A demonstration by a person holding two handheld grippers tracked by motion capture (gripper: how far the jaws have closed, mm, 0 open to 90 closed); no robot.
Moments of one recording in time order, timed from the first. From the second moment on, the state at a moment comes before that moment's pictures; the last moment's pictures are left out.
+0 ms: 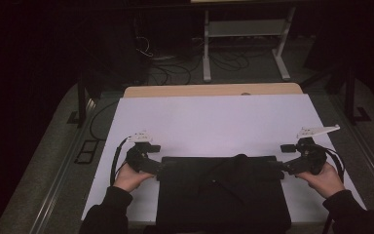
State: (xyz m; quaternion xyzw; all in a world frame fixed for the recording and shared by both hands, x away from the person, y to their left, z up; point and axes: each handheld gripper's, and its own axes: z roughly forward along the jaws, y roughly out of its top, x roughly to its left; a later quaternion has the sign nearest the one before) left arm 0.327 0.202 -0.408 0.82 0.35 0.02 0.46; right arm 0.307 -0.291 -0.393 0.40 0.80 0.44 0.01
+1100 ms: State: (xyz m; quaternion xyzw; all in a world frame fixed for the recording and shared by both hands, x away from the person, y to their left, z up) left arm 0.337 0.212 -0.436 0.82 0.37 0.00 0.43; right arm 0.329 -0.310 -0.425 0.43 0.81 0.41 0.00
